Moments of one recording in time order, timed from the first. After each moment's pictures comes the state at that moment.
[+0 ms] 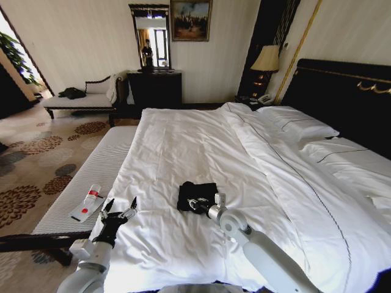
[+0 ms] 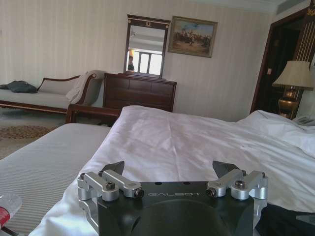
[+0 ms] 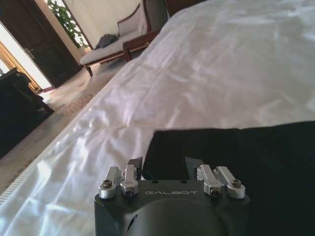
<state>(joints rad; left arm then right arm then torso) 1.89 -0.94 -0.60 -2.34 -0.64 -0.10 -0.36 -0.98 1.07 -0.08 1.95 1.01 -0.48 0.33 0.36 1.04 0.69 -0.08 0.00</state>
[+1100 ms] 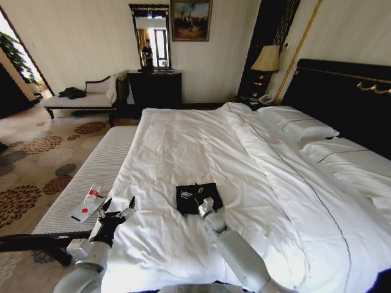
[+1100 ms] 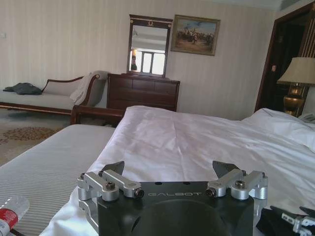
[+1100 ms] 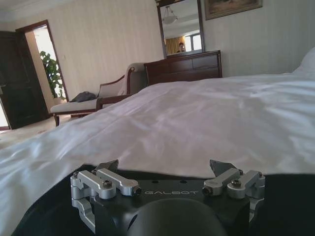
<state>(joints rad) 1.88 -0.93 -0.61 -2.34 -0.64 -0.07 -0.38 -0.95 1.32 -0.02 1.46 0.44 0.03 0.11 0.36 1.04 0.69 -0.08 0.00</state>
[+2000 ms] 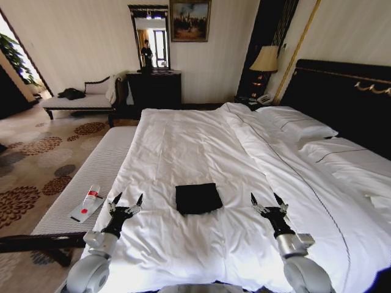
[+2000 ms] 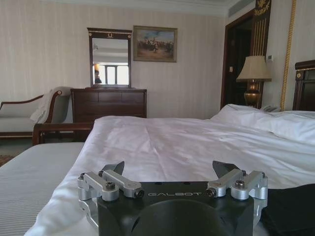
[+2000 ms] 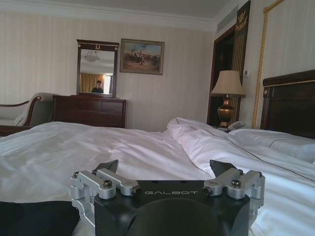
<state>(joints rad) 1.79 -0.94 -0.56 -2.15 -0.52 -0.18 -0.16 -1.78 1.27 0.77 2.14 0.32 0.13 0.00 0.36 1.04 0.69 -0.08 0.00</state>
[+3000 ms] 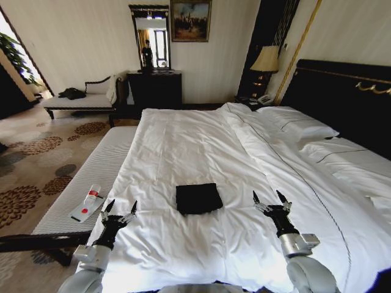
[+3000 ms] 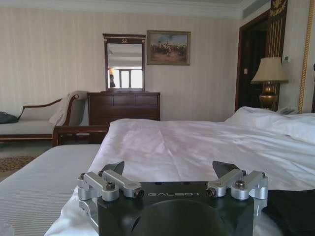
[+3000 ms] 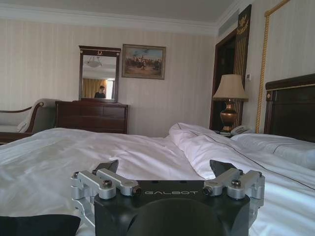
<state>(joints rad) 1.87 -0.98 -0.61 -2.17 -0.49 -0.22 -0.19 -1.74 1.22 0.78 2.13 0.37 0.11 0.00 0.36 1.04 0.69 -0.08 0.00</state>
